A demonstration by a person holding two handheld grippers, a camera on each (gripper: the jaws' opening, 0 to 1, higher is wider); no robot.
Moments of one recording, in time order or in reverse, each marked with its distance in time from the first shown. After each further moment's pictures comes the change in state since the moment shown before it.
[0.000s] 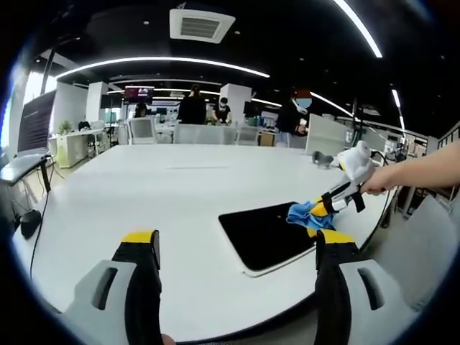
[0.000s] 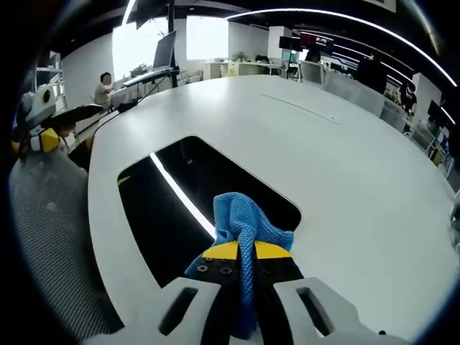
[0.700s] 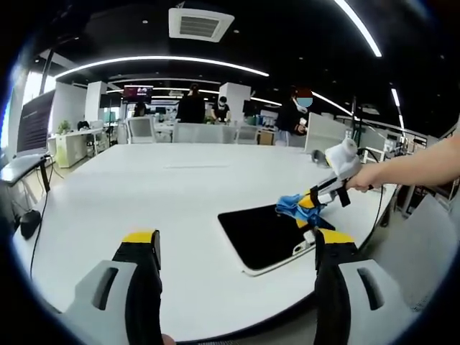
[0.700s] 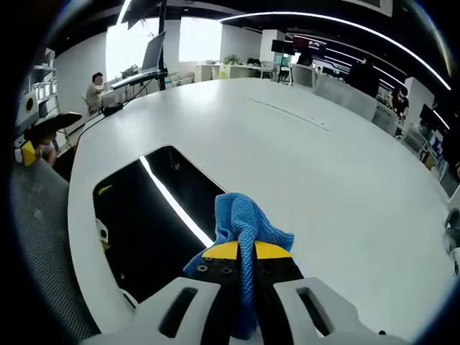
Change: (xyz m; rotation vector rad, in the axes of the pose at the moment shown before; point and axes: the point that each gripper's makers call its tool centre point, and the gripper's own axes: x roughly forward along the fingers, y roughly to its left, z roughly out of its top) left arm 0.000 0.000 -0.001 0.002 0.004 -0.002; right arm 0.019 -0.027 0.018 -0.009 -0.011 -0.061
